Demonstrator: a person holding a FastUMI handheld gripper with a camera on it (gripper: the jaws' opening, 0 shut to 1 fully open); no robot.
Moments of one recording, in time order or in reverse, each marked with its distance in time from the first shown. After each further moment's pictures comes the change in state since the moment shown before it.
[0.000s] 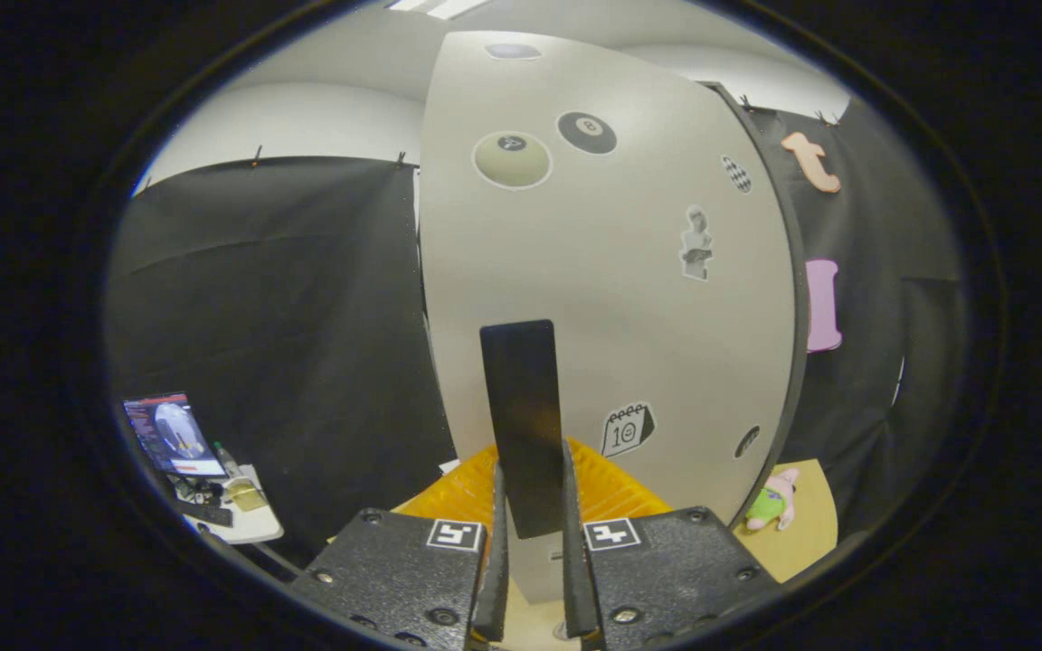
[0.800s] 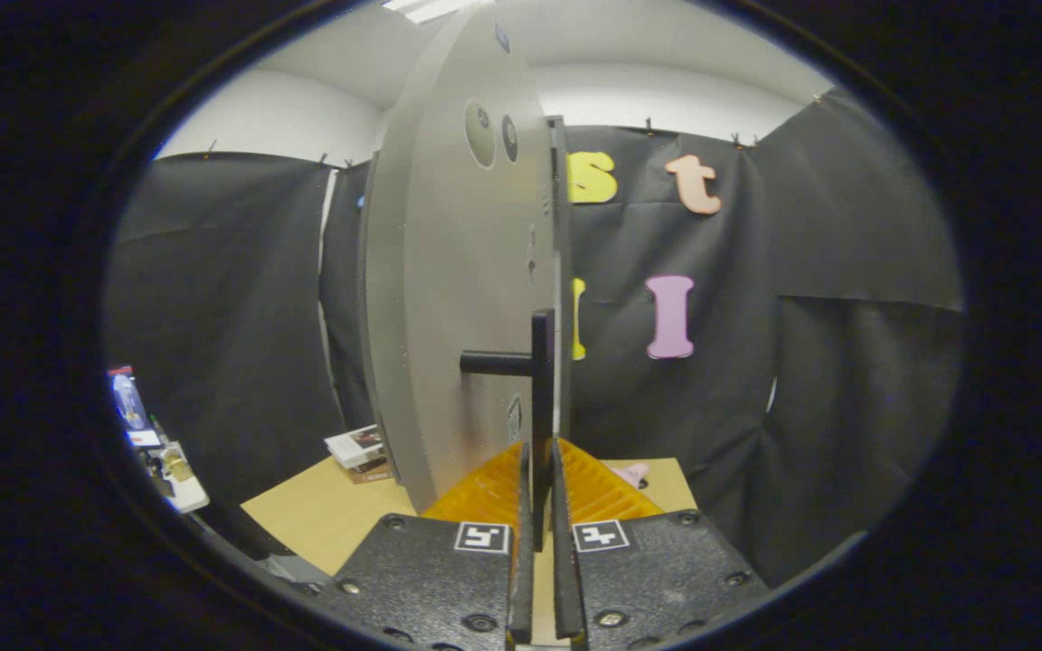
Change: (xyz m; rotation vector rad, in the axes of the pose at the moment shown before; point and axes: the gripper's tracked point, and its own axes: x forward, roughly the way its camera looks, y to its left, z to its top) arm -0.105 -0.173 0.004 -0.033 -0.022 -0.379
